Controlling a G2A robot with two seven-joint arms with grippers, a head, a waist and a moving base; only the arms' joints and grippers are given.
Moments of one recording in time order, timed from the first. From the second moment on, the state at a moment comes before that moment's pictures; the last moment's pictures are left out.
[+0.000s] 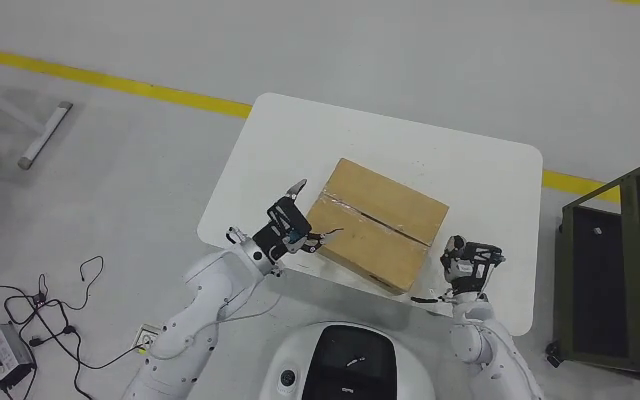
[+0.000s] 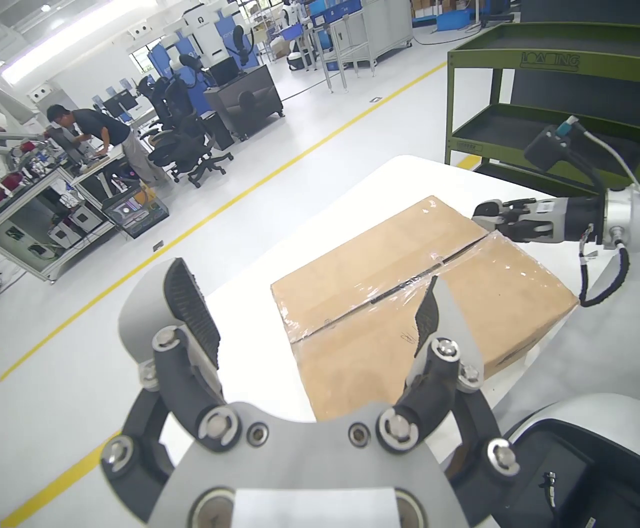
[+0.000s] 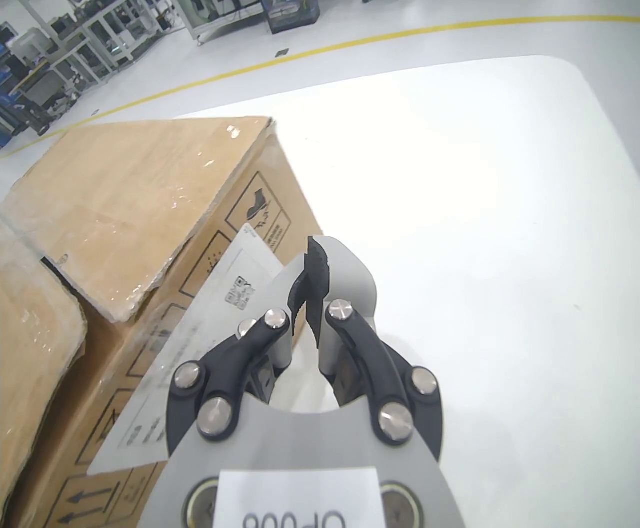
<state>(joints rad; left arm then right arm) 1.49 -1.21 -1.35 -1.92 1.66 -0.44 0.06 -1.56 -1.34 1.40 -1.42 -1.08 0.00 -0.22</state>
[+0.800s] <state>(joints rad) 1.23 -1.29 -0.97 -1.70 1.57 -0.32 -0.24 -2.00 -1.32 1.65 -1.83 -1.11 0.06 -0.30</state>
